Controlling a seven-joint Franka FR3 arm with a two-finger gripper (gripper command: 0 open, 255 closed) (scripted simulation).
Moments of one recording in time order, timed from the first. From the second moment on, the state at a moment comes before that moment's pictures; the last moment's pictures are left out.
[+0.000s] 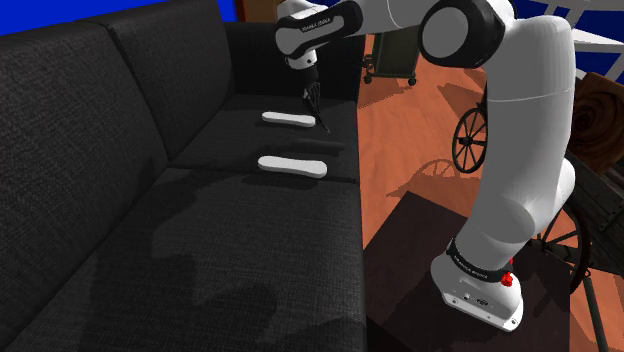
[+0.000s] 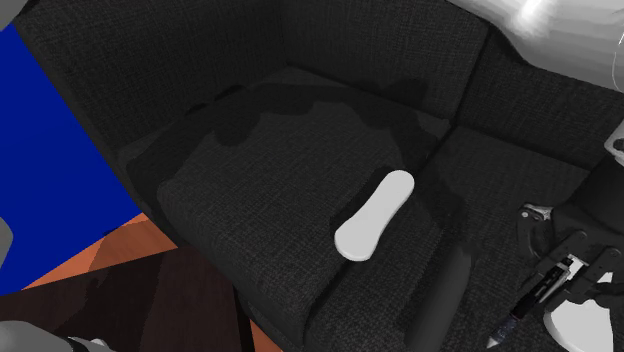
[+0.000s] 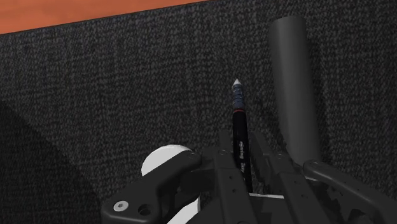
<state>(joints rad) -0.24 0.45 0.10 -1.46 -0.20 1.70 -0.46</state>
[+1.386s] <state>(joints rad) -0.24 0.50 0.10 -1.55 -0.21 1.84 -0.44</state>
